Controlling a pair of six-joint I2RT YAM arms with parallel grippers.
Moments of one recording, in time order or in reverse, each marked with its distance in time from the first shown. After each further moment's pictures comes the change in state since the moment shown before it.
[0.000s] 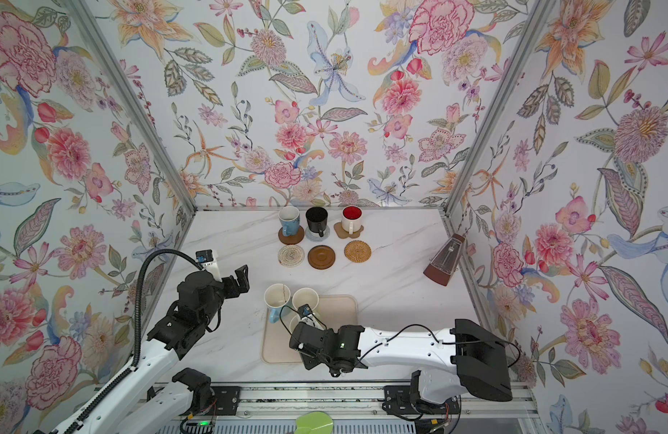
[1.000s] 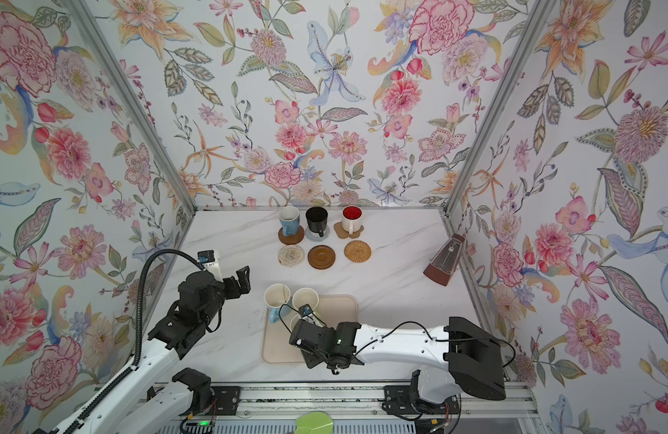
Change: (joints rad) left arm 0.000 0.006 -0.004 0.000 0.023 0.000; right arm -0.030 0.026 0.021 -0.061 -0.033 -0.027
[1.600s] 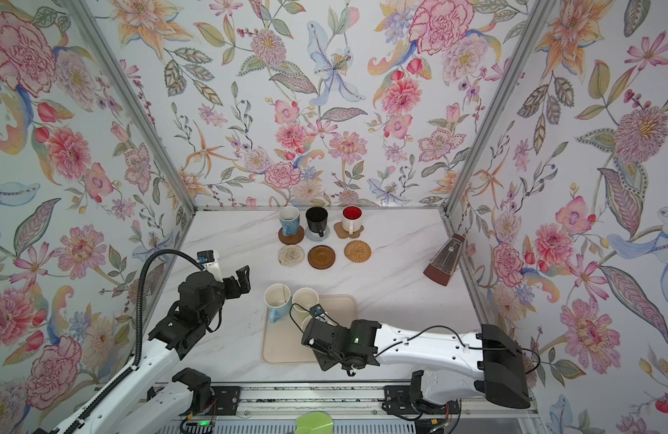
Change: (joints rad) left arm 0.000 0.000 -0.006 0.021 -0.008 -0.012; right arm -0.001 -0.181 0.004 -0.228 -0.011 0.002
